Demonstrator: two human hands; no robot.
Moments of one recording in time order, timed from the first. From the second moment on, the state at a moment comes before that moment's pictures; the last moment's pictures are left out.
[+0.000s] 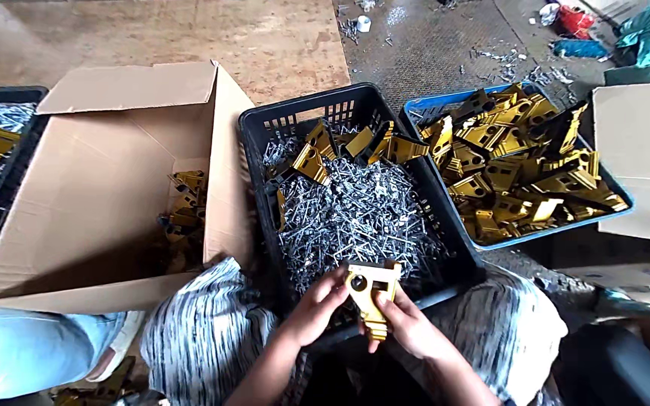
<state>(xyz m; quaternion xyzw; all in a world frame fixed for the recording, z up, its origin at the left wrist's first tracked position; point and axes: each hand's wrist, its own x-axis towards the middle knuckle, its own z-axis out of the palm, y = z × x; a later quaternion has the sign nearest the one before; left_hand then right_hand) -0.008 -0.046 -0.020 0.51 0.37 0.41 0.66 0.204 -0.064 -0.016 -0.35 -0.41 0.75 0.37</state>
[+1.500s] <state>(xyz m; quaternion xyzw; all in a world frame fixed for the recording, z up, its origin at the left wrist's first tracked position) -0.103 0.043 0.038 0.51 0.39 0.43 0.64 0.097 0.018 -0.005 -0.25 -0.15 0.86 0.41</state>
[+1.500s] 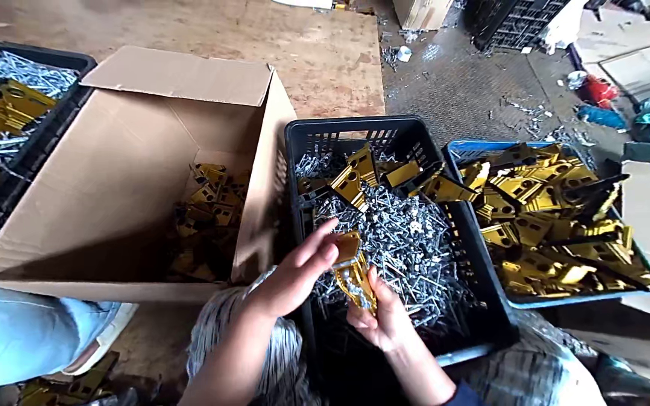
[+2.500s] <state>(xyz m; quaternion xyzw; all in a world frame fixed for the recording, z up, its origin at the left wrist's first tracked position) -0.111 0.117 0.052 0.26 0.58 0.59 0.50 0.097 0.218 -0.016 -0.66 -0.66 0.26 0.25</state>
